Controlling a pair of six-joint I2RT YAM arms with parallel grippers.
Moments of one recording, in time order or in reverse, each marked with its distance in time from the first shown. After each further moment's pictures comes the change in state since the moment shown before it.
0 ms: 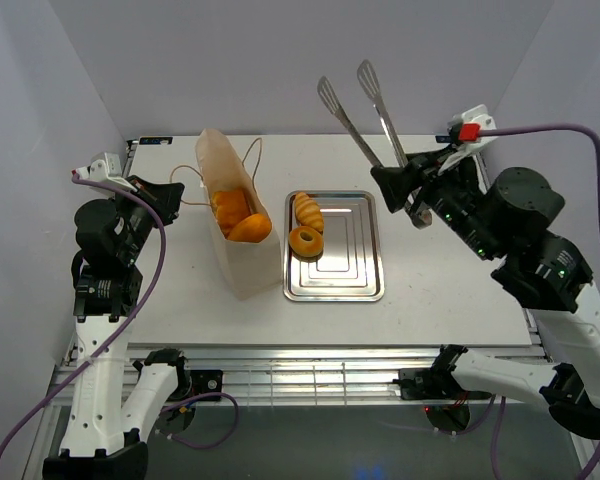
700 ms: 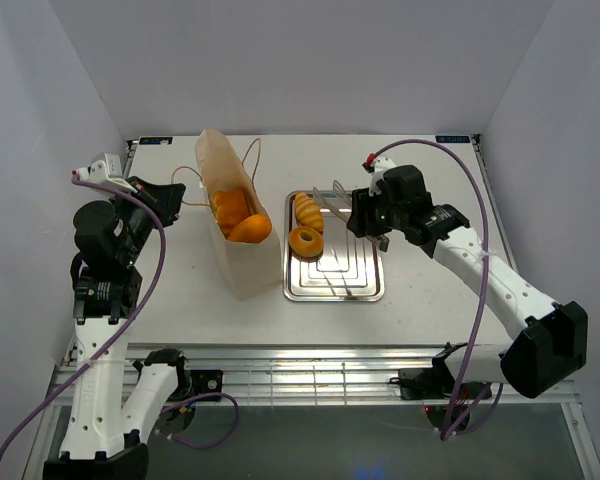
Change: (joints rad) left arm 0.000 -0.008 0.000 0.000 0.023 0.001; right arm -0.336 0.256 -0.496 0.039 -0.309 0.105
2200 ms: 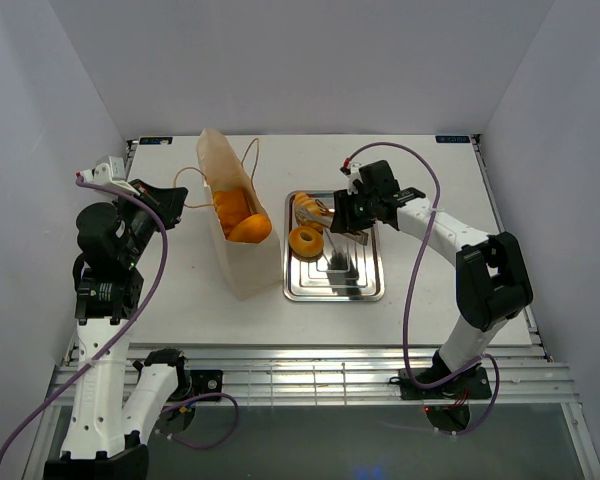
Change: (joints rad) left arm 0.000 -0.009 -0.027 0.000 0.015 0.006; right arm -0.064 0.441 0.090 0.143 -0.209 -0.002
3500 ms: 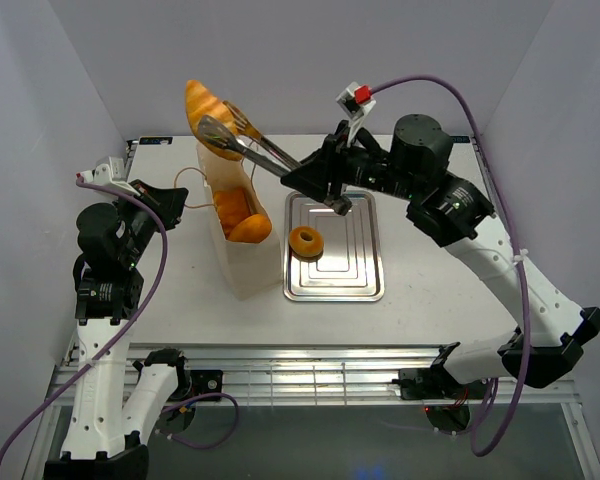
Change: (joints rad) left arm 0.000 -0.002 -0.004 0.000 0.002 -0.007; right arm 0.323 -0.352 0.515 -0.015 -0.123 0.158
